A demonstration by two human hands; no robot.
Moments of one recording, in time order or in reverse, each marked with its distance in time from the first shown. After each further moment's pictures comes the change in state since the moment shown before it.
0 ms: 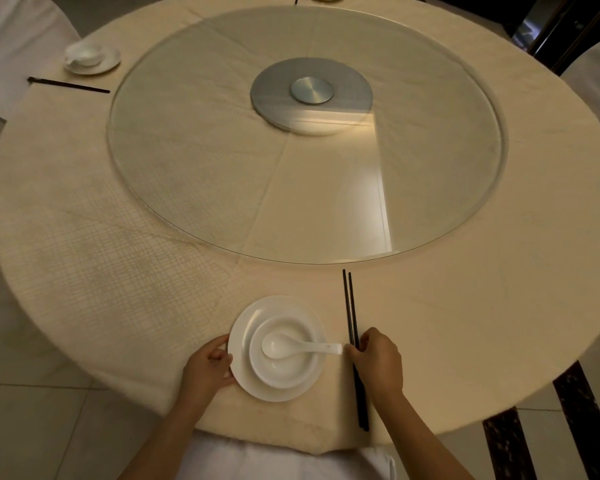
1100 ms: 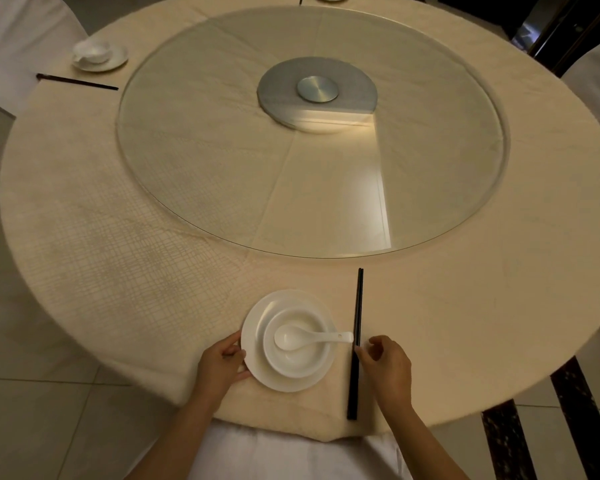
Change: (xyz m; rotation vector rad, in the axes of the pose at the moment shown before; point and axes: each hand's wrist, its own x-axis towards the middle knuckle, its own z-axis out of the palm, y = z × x) left_hand -0.009 -0.004 0.002 -0.120 -0.037 -0.033; right_hand -0.029 0.008 0.003 0.161 0.064 0.038
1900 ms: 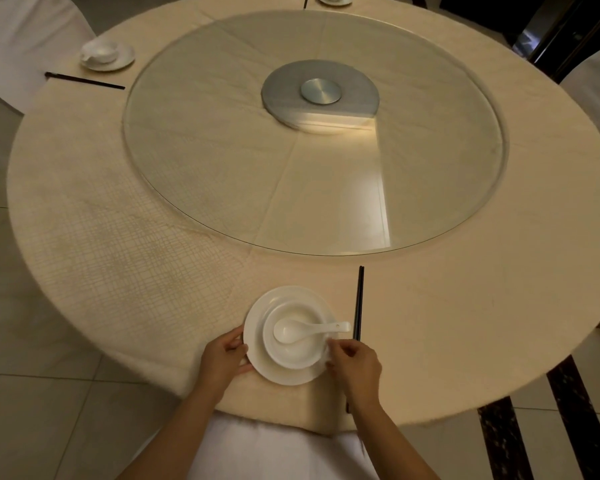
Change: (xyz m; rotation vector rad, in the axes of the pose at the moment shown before) left_hand 0.004 -0.004 -0.005 -0.006 -0.028 0.000; right_hand -0.035 -0.038 0.023 0.346 -0.064 0.140
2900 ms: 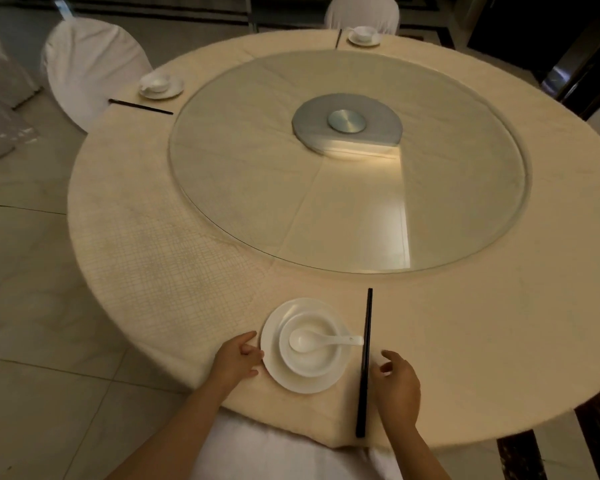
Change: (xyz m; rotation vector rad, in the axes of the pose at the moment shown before) left_hand -0.011 0.011 -0.013 0.159 0.013 -0.009; right_hand 0.004 0.005 -0.035 -0.312 0.129 -0.116
